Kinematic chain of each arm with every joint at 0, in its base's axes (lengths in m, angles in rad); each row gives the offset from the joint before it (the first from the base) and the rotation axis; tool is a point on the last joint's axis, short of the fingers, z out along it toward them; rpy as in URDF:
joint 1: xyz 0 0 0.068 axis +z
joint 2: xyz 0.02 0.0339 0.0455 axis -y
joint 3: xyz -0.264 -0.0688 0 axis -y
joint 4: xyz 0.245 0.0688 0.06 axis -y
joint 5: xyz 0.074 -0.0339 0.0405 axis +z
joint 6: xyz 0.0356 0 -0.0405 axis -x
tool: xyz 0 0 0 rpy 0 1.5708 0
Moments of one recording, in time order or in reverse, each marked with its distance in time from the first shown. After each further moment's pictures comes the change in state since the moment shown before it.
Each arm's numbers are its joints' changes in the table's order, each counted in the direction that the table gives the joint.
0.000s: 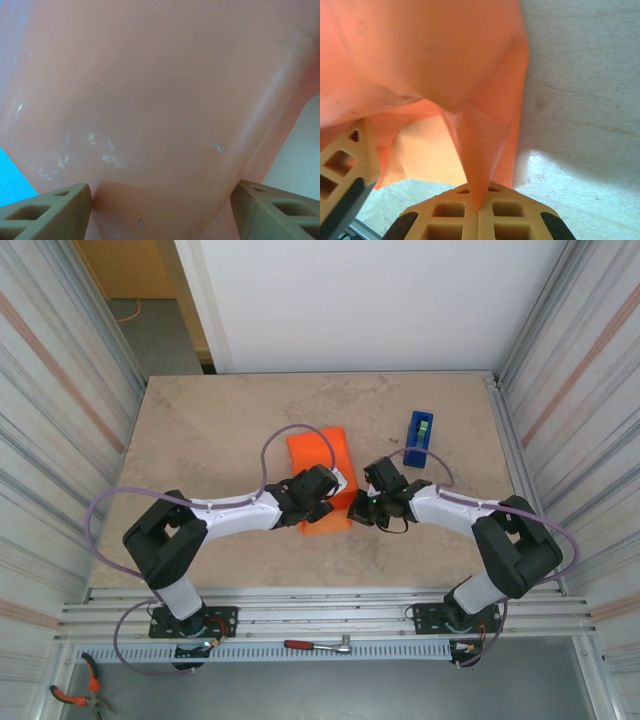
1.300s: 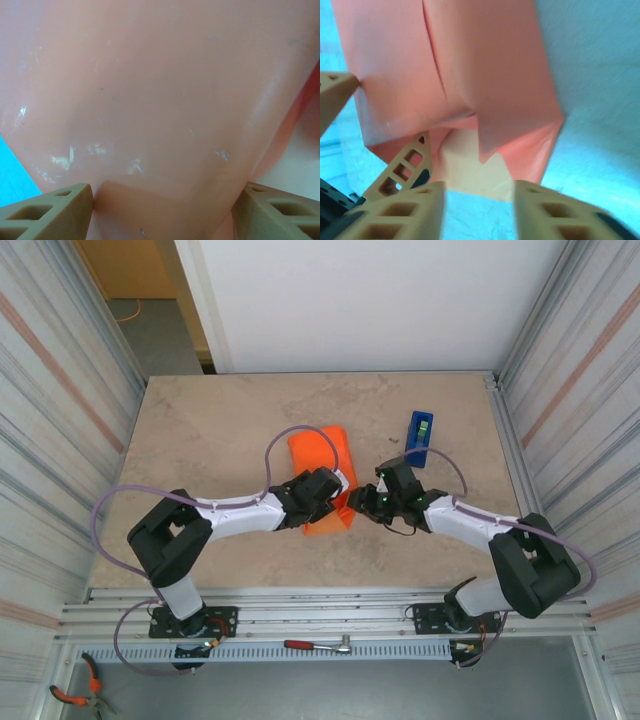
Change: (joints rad) left arm -0.021 -0.023 0.006 0.014 0.042 -0.004; right arm -0.068 0.134 -0.123 0.186 0.025 -0.053
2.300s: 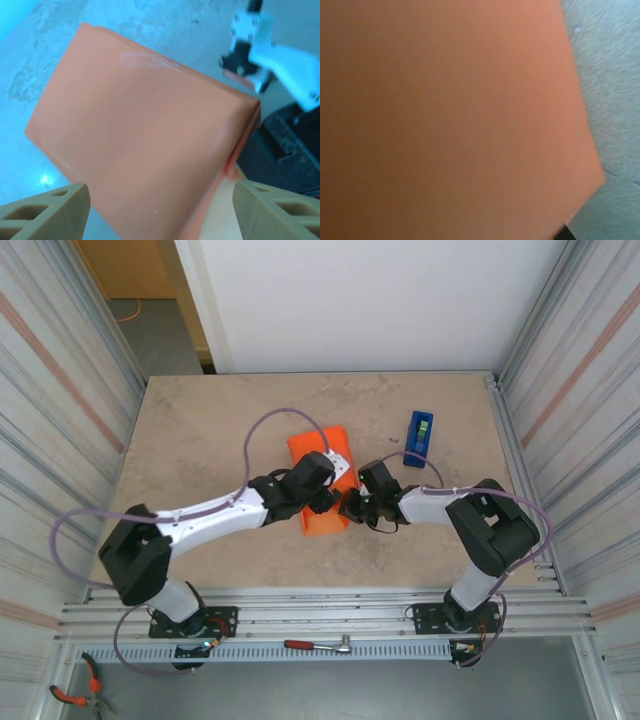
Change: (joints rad) left arm 0.006 0.196 0.063 -0.101 -0.119 0.171; right arm 0.074 -0.295 0.081 0.122 -0.005 -0.034
